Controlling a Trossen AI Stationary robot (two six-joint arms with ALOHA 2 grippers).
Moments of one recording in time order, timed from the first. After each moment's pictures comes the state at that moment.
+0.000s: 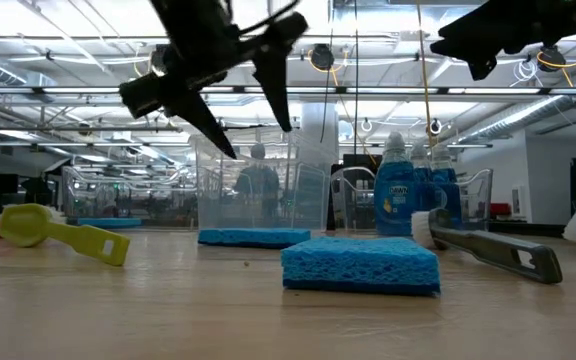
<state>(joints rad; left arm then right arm) -0.26 1.78 1.32 -0.64 -0.38 -2.06 -0.05 0.48 0.45 -0.10 0.03 0.13</state>
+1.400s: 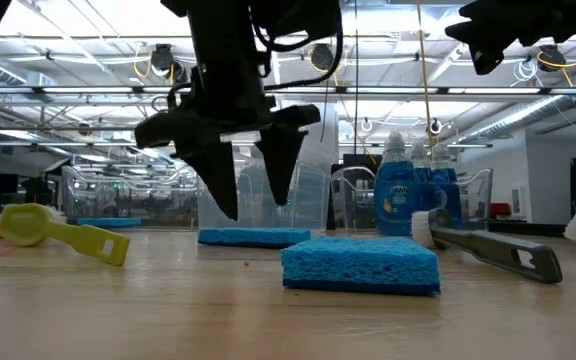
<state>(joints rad) -0.19 2.04 1.51 -0.86 -0.21 -2.50 -0.04 0.41 0.43 -0.10 -0.11 0.15</state>
